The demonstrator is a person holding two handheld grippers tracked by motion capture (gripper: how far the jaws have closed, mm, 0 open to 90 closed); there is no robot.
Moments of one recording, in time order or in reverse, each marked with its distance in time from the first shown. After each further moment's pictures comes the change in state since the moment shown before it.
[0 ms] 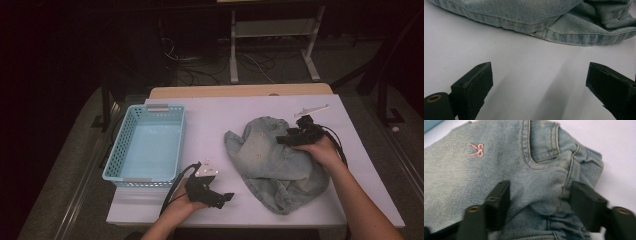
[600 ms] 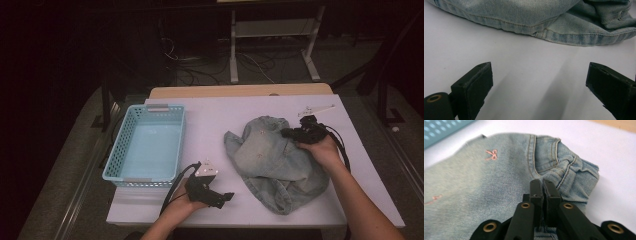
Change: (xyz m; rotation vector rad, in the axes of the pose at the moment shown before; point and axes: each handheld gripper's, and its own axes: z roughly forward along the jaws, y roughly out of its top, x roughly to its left) left arm 0.001 0.000 0.001 0.001 -0.003 -0.002; right arm 0.007 0.003 -0.018 -0.102 0.012 -0.057
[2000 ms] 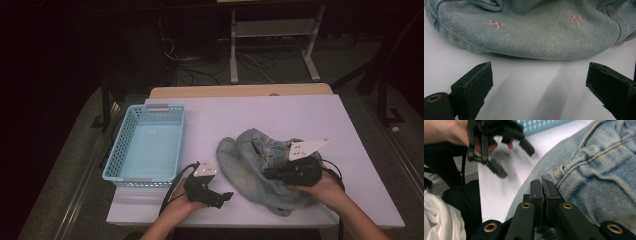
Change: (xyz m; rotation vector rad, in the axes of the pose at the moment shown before) left arm 0.000 -0.001 -0.003 -0.012 0.003 -0.003; right arm 0.118 -0.034 -0.041 0.018 0.363 -0.260
